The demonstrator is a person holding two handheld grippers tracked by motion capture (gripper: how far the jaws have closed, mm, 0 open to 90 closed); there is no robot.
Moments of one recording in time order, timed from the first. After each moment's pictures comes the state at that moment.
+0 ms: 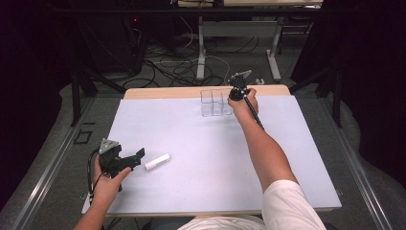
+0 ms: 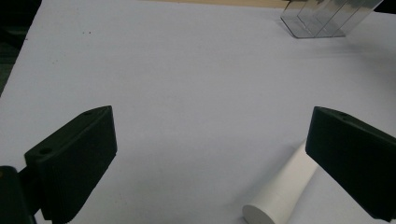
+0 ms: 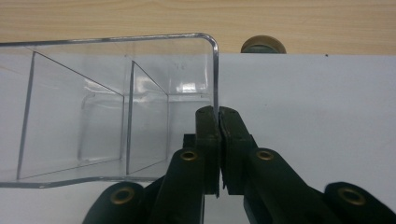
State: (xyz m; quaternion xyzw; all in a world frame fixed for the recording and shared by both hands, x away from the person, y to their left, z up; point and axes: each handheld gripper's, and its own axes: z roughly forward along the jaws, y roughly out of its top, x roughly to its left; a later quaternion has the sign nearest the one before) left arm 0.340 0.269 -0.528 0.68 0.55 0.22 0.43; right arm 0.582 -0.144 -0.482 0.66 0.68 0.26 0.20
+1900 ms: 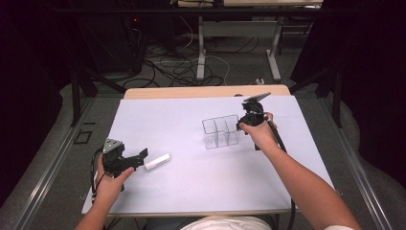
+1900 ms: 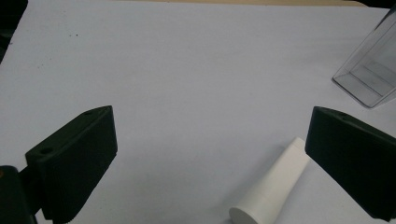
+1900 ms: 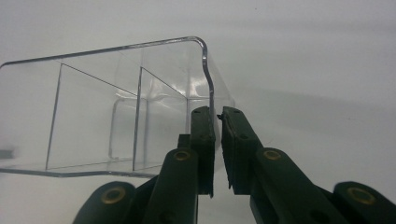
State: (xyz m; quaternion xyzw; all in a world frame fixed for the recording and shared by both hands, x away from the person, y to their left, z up) left arm 0.341 0.260 -0.526 0.68 0.54 0.22 0.43; right arm 0.471 -0.182 -0.477 0.64 0.71 0.28 0.05
